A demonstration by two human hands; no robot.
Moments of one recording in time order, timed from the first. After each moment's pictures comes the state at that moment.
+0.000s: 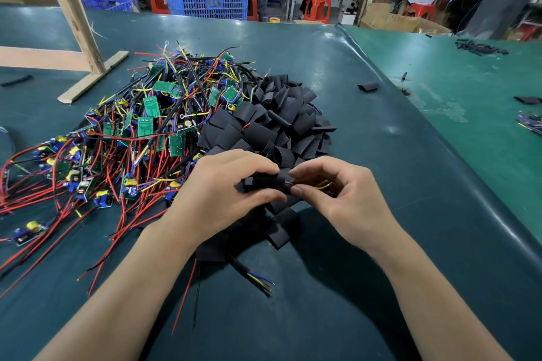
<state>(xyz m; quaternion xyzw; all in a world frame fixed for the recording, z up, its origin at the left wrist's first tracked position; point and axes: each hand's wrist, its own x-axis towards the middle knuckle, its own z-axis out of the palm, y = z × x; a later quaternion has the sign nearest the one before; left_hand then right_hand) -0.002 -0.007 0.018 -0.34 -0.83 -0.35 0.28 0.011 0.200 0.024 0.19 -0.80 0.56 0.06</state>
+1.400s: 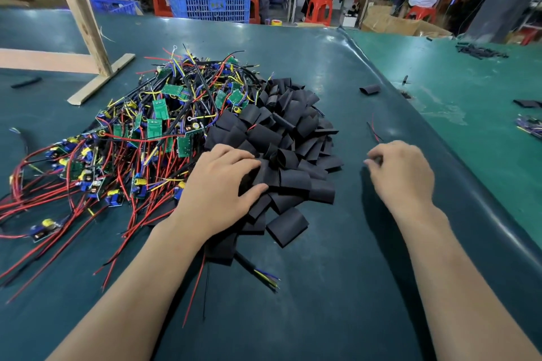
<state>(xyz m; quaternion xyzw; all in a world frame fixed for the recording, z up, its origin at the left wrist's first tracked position) -0.011 -0.018 0.002 -0.21 -0.94 -0.18 0.22 -0.049 0.267 0.012 -0.11 -0.97 0.10 0.19</state>
